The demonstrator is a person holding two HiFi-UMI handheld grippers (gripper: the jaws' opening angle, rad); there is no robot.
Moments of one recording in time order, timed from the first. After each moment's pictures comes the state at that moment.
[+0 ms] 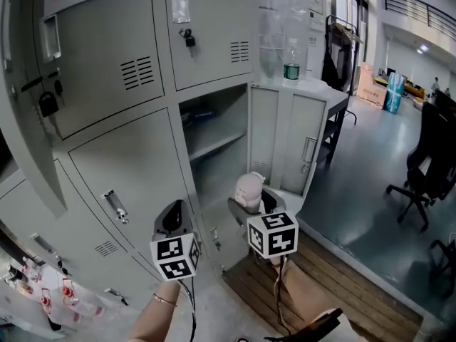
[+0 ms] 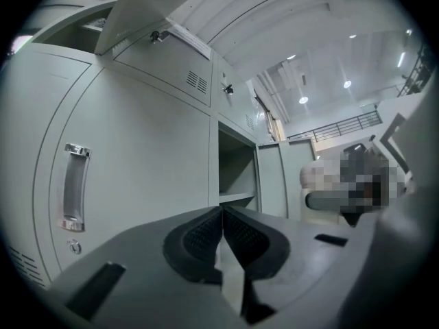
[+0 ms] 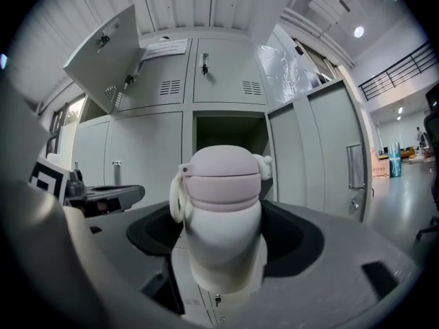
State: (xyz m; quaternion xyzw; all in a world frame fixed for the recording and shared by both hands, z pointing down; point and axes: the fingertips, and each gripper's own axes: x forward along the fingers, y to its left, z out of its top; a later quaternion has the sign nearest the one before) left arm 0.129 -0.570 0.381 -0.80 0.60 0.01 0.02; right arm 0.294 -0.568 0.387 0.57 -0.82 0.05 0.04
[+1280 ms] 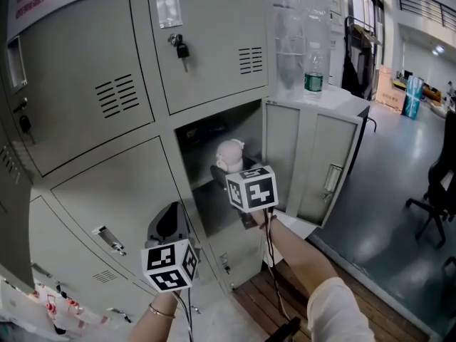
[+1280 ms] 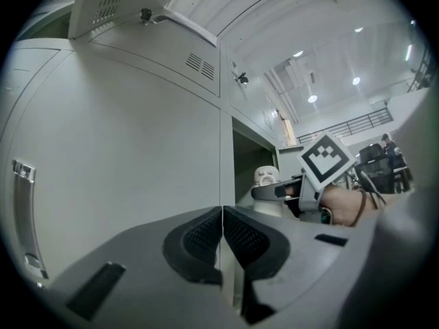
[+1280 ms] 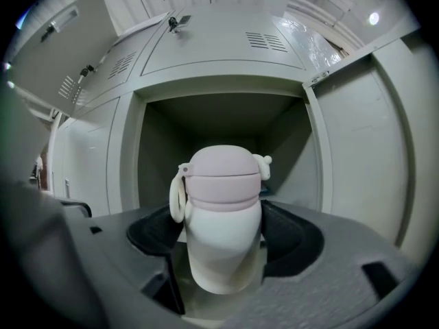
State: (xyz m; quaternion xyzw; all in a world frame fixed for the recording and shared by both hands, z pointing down) left arm 0.128 -0.650 0.335 -0.77 0.64 0.02 0.02; right arm 0.256 -0.770 0.327 0.51 -0.86 0.04 0.05
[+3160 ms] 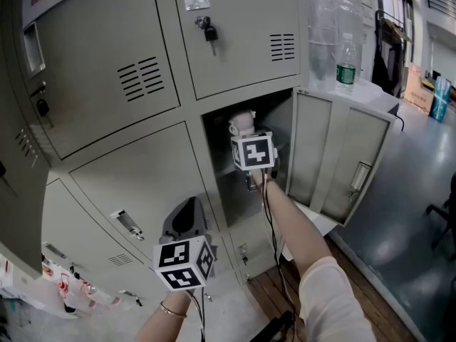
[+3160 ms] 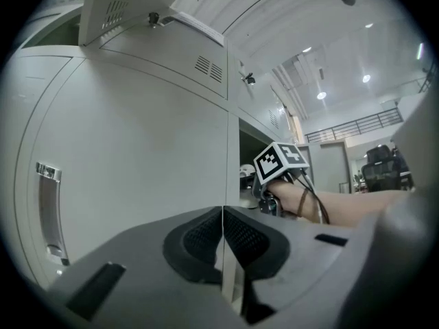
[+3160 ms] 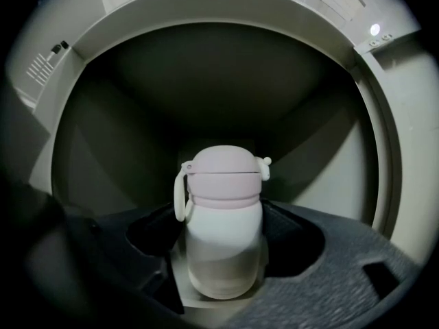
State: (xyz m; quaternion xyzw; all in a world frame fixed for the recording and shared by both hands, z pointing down) left arm 0.117 -0.633 0.339 -0.75 0.66 0.01 -0.01; right arm 0.224 -0.858 0.312 0.55 -0.84 0.03 0.06
